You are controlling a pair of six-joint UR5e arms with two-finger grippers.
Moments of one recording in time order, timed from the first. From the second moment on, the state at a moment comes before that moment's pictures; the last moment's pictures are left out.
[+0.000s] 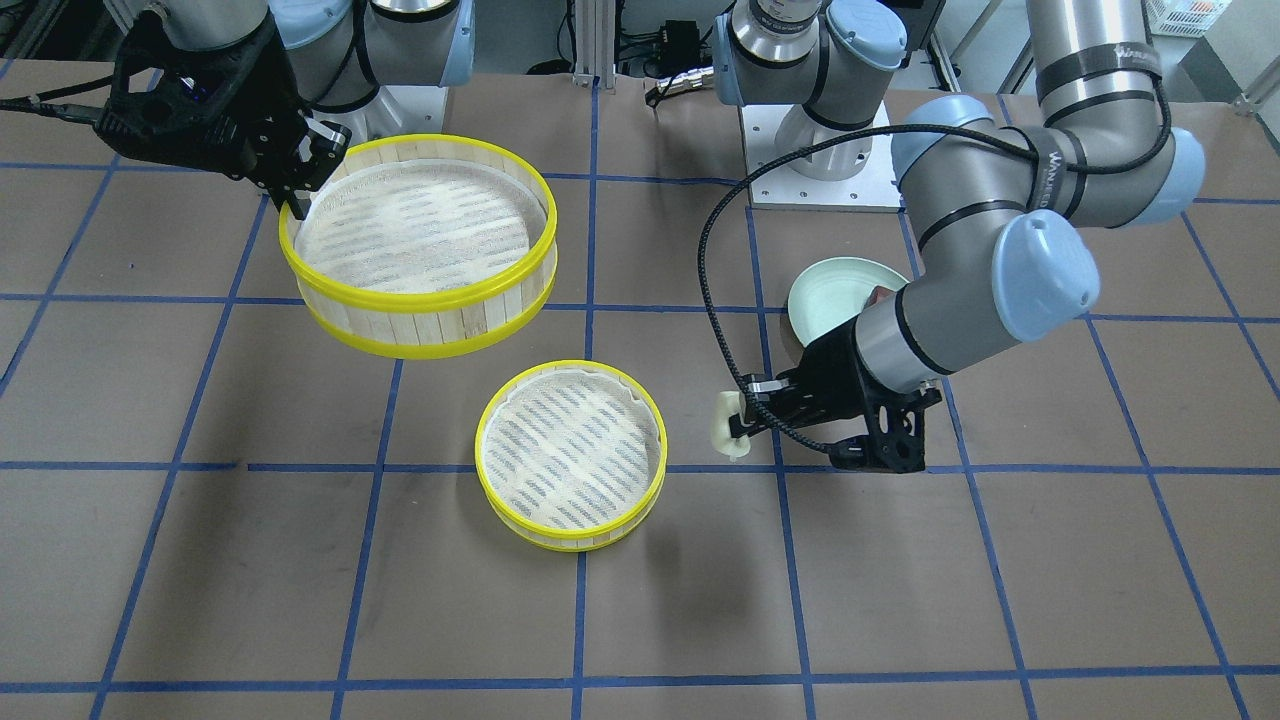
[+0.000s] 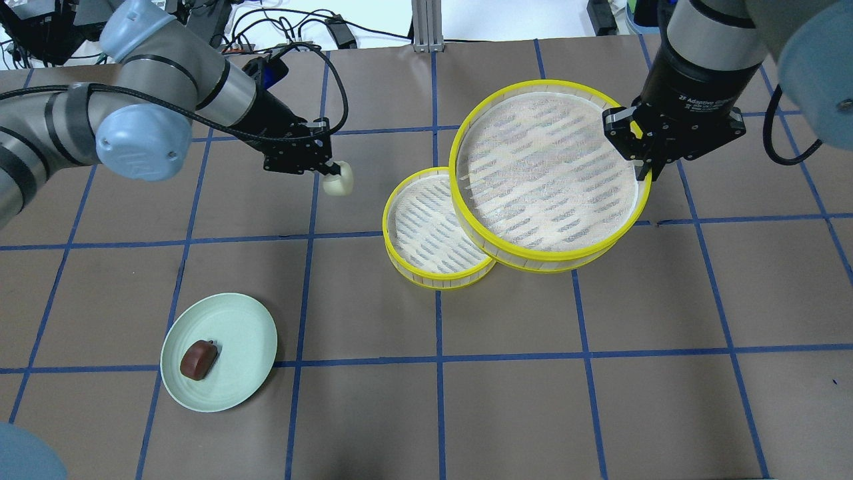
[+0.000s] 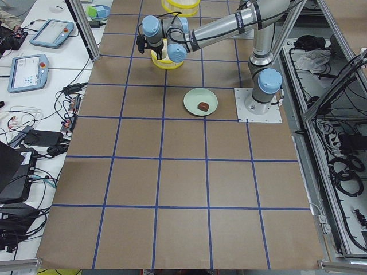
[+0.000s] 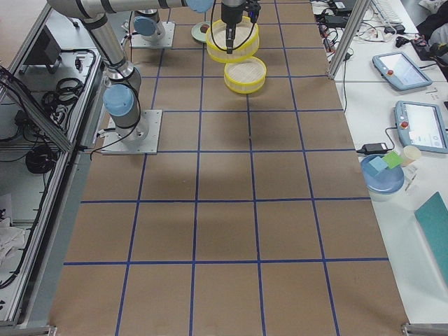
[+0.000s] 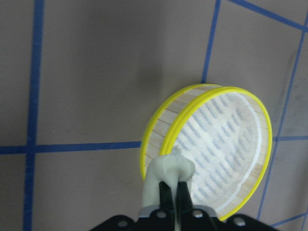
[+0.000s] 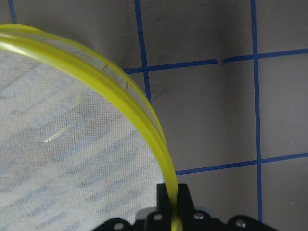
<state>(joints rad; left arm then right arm) -1.52 -1.86 -1.70 -1.20 1.04 -0.05 1.60 -1.64 1.57 -1.48 -1.63 0.13</state>
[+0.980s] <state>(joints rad) -1.66 -2.02 -1.70 -0.99 0.91 -0.12 1.59 -1.63 1.57 -1.31 -1.67 0.09</state>
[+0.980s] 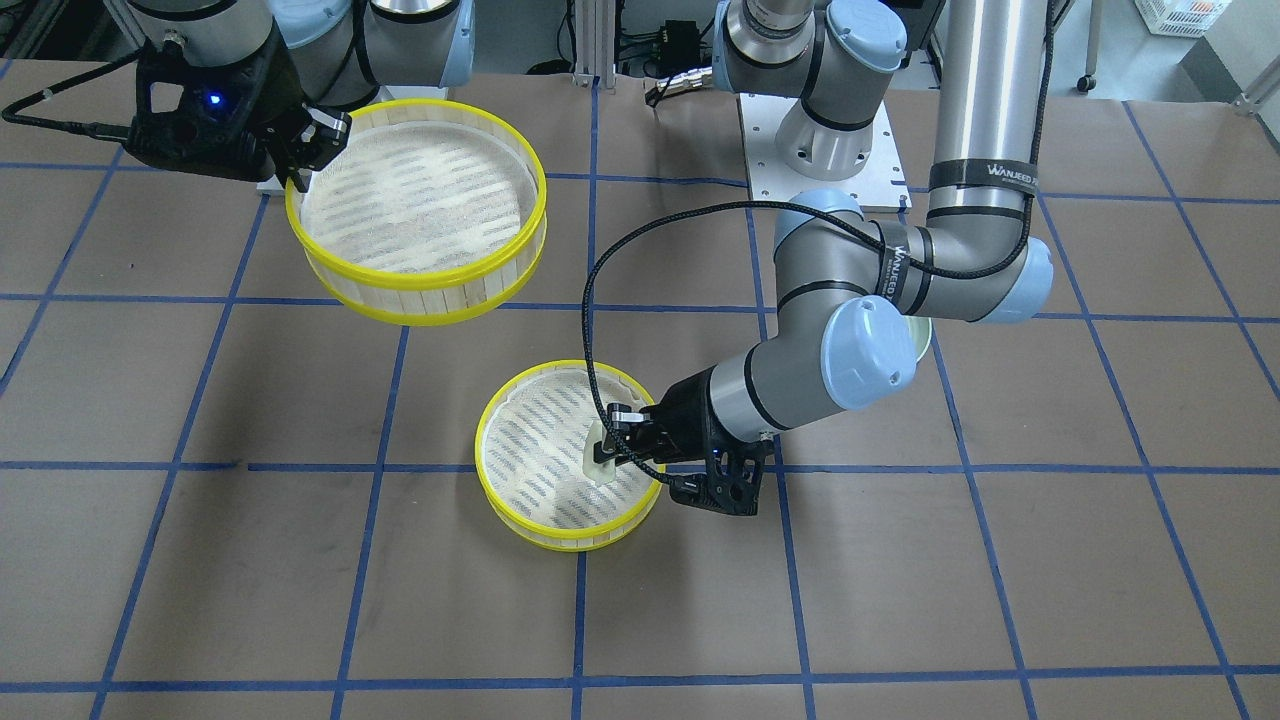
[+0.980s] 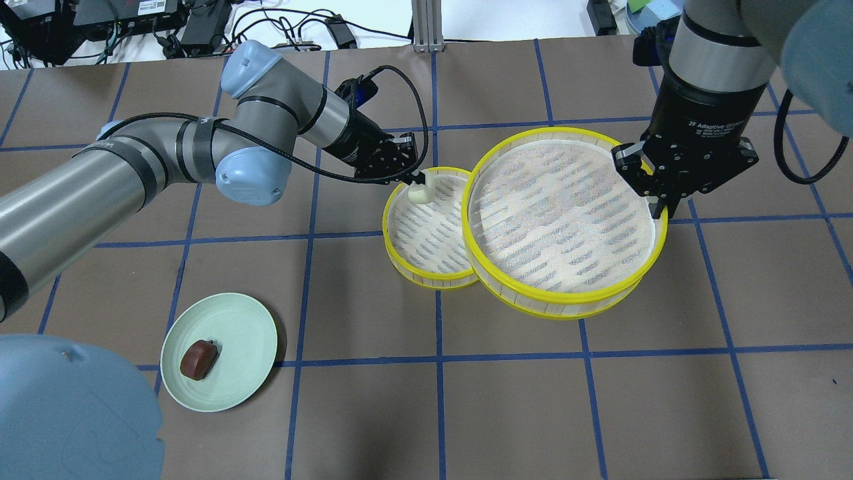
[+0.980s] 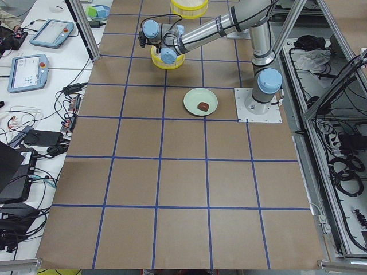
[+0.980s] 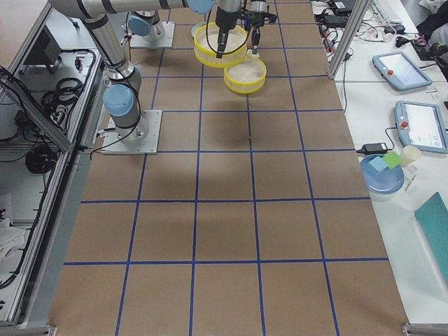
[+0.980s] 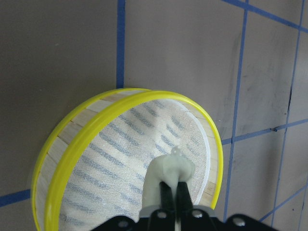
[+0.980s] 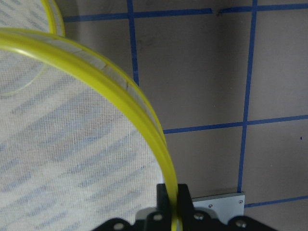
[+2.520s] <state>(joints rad) -1.49 -1.78 -1.62 -1.41 1.55 0.09 1.71 -1.31 1.52 -1.62 -1.61 0.23</state>
